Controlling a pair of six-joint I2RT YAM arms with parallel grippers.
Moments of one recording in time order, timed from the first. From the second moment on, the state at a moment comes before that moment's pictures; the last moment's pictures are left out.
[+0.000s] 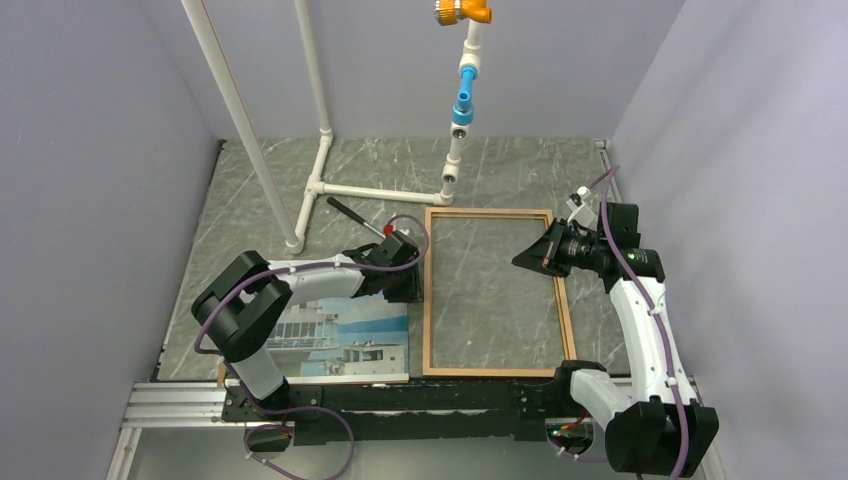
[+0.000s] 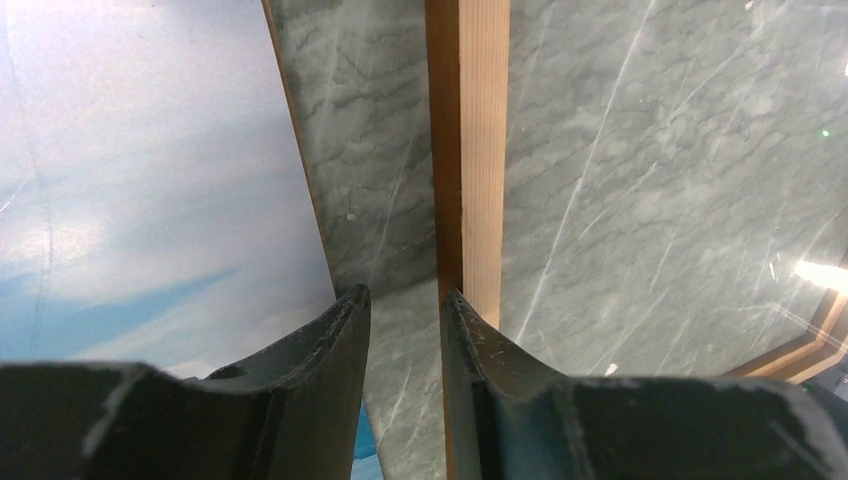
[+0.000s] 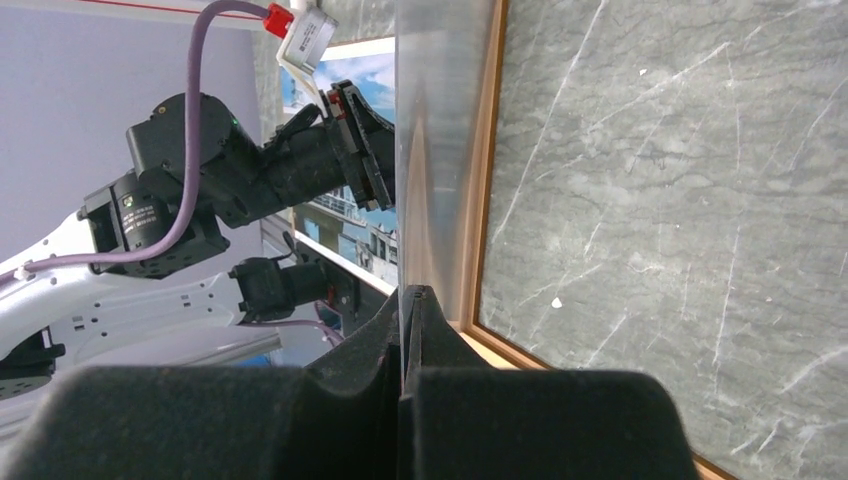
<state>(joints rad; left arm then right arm) -0.82 1.67 0.90 -0.19 0.03 -0.83 -0.09 0.97 0.91 -0.79 -0.79 0.46</state>
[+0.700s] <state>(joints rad) -0.82 1.70 0.93 -0.22 0.03 -0.81 -0.09 1.01 0.91 -0.81 -0.72 0.37</state>
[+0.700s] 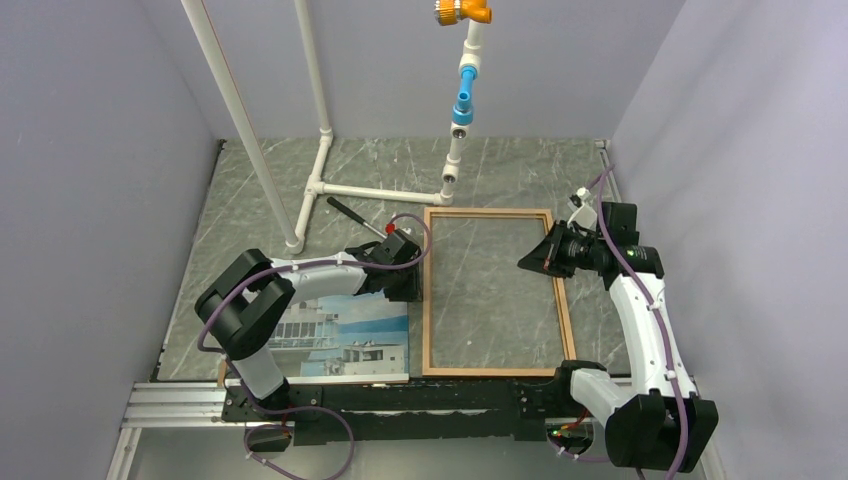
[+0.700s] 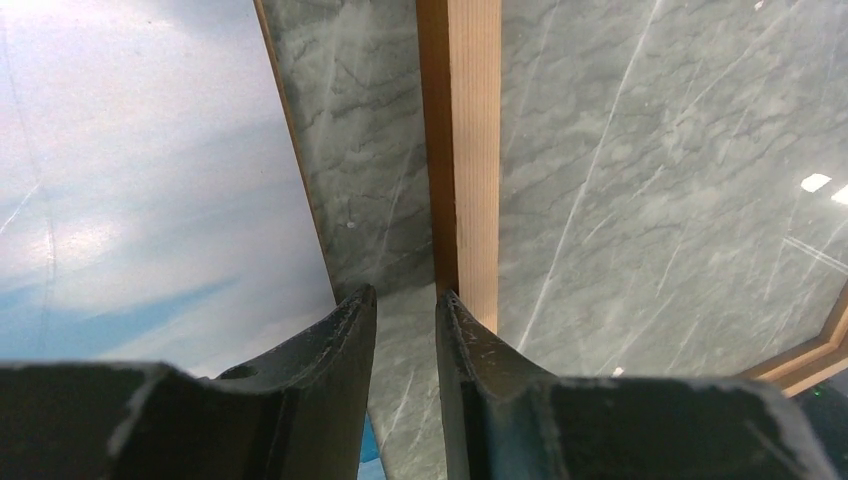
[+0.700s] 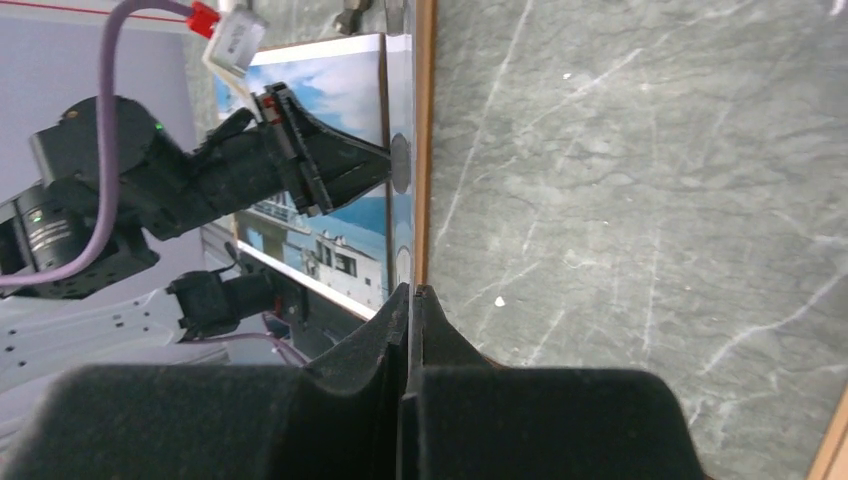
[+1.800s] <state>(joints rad) -0.82 1.71 0.95 -0.22 0.03 -0.81 -0.08 1.15 0.89 -0.83 -0.54 0.33</state>
